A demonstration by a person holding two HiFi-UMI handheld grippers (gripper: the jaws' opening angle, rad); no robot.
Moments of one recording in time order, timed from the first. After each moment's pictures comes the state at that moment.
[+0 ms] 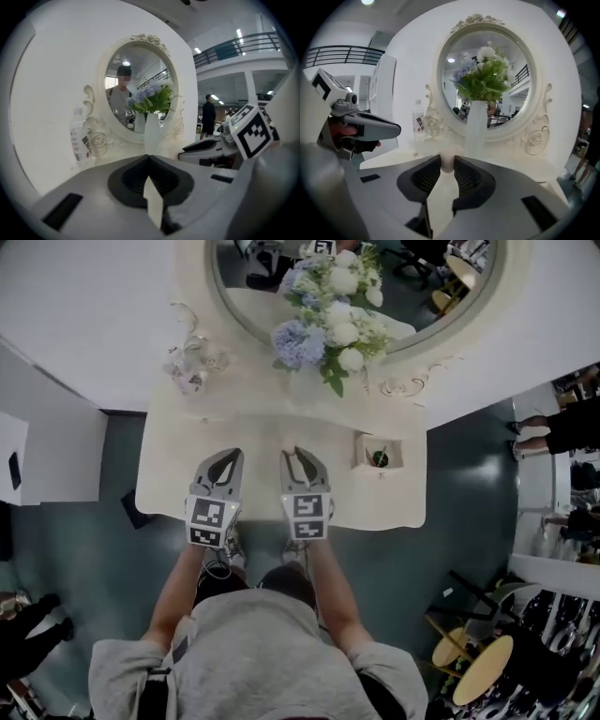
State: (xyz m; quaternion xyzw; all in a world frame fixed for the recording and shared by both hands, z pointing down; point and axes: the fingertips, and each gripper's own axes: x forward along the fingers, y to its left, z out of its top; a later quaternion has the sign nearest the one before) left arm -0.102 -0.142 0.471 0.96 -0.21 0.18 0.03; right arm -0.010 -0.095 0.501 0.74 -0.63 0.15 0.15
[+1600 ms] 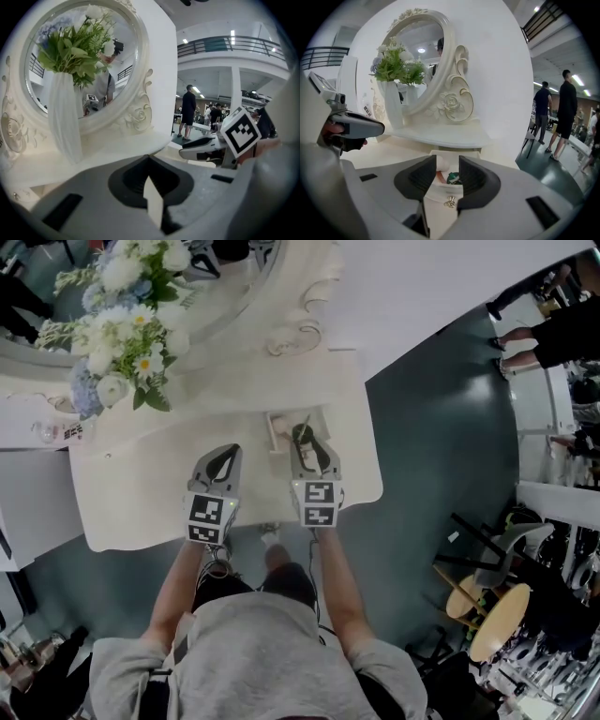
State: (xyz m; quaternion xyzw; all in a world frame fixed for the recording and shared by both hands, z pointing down) left arm 0.142 -0.024 0.548 0.97 -0.09 0.24 0.03; right arm 0.249 0.059 0.587 0.82 -0.51 0.24 0.13
